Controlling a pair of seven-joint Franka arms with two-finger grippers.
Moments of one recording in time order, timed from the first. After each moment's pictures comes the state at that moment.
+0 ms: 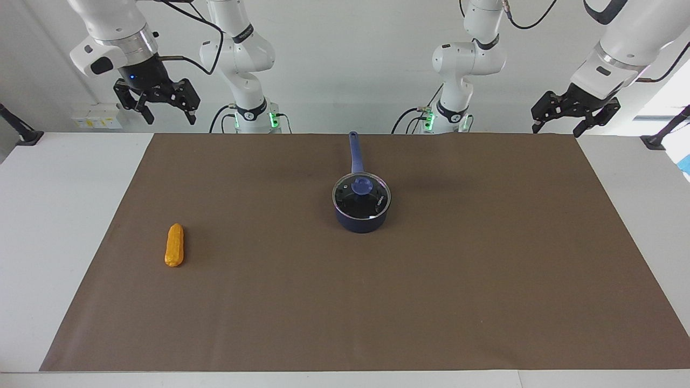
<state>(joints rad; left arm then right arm) -0.06 -0.01 0.04 -1.50 -0.01 1.40 0.15 0.03 -0.11 -0.07 -1.61 0.00 1.49 0.00</state>
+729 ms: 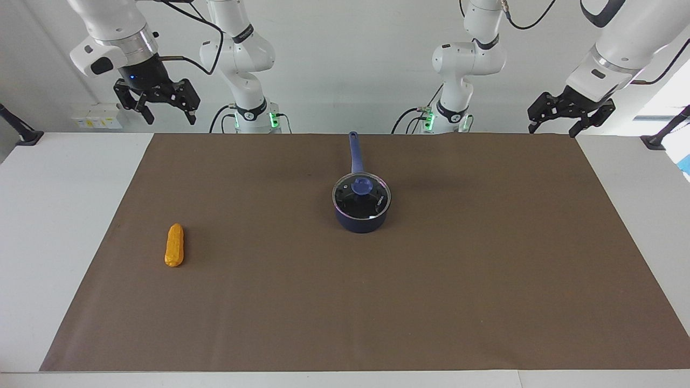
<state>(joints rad) -0.06 -0.02 0.04 -1.52 -0.01 1.40 0.15 0.03 -0.11 -0.07 -1.61 0.00 1.49 0.00</state>
